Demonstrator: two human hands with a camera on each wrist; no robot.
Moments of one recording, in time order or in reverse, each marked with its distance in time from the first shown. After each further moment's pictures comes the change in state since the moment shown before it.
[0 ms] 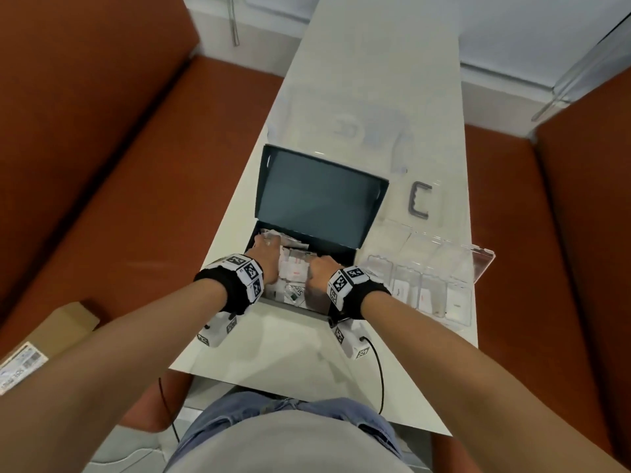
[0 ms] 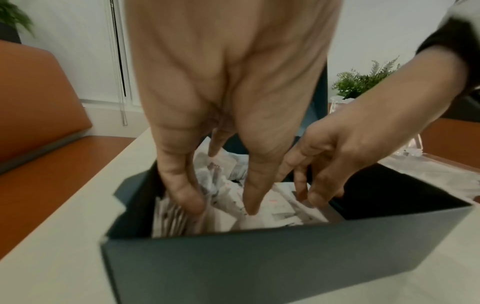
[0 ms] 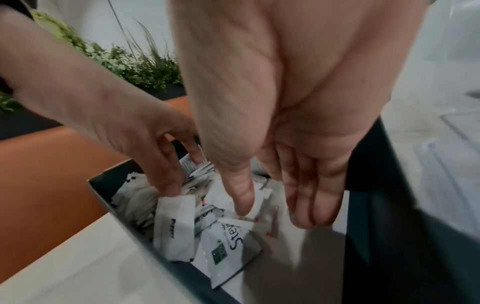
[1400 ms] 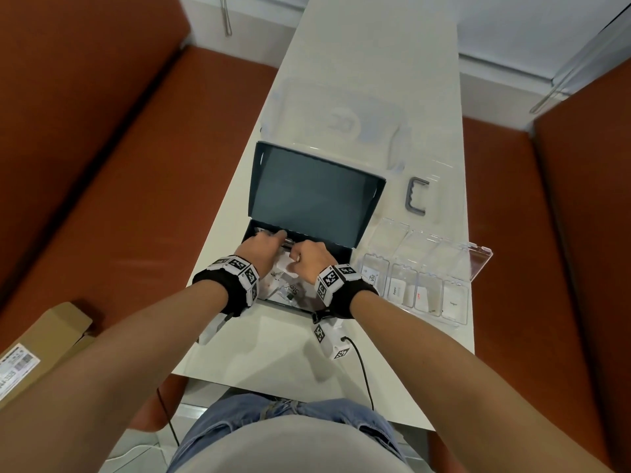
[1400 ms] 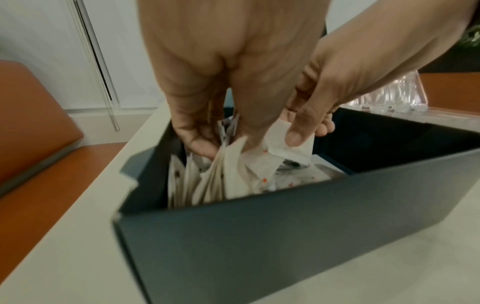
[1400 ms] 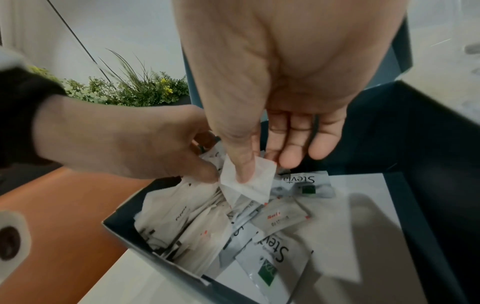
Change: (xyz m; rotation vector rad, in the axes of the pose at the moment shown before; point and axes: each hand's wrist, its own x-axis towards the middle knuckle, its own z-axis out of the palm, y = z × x) left_hand 0.016 -0.005 0.001 0.046 0.212 0.189; right_hand 0.011 -0.007 -0.003 0.285 0.235 -0.027
